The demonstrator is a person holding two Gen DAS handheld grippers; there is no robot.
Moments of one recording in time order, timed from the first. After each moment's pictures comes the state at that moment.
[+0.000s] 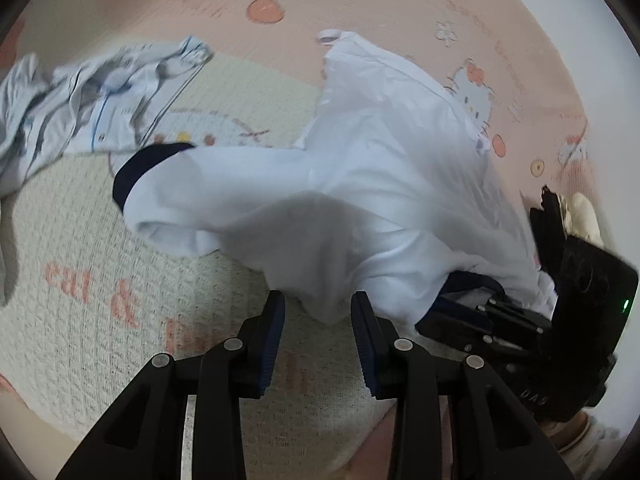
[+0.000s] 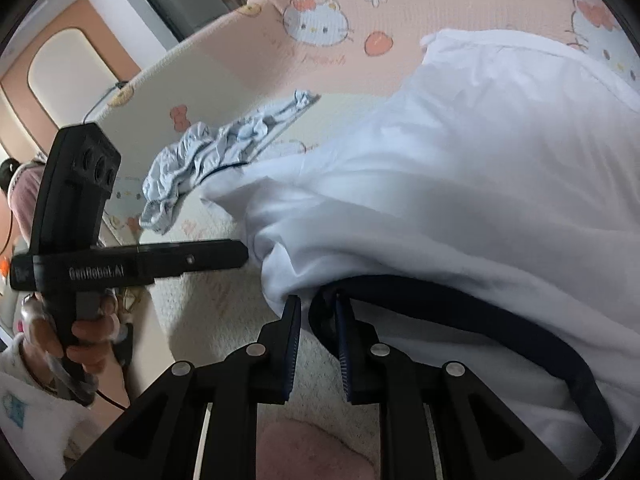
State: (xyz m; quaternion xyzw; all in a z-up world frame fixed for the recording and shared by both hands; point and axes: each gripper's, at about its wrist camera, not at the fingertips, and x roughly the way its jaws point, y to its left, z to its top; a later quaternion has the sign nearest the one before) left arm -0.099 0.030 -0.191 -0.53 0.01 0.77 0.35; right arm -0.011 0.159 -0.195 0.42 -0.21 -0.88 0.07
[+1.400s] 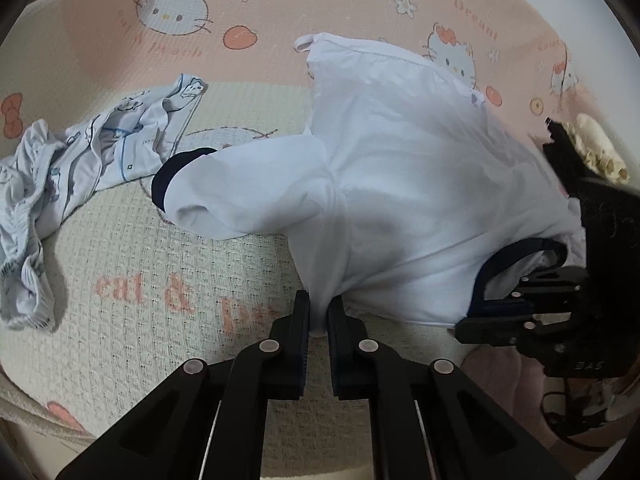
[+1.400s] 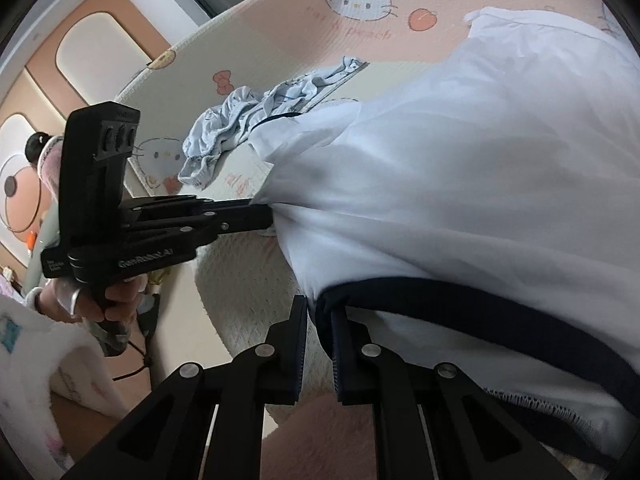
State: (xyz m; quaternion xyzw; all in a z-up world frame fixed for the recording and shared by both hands) left arm -0.079 -0.001 -0.203 -0.47 0.10 0.80 0.37; right arm 0.010 0.128 -0.207 0.44 -0.20 -0.87 0.14
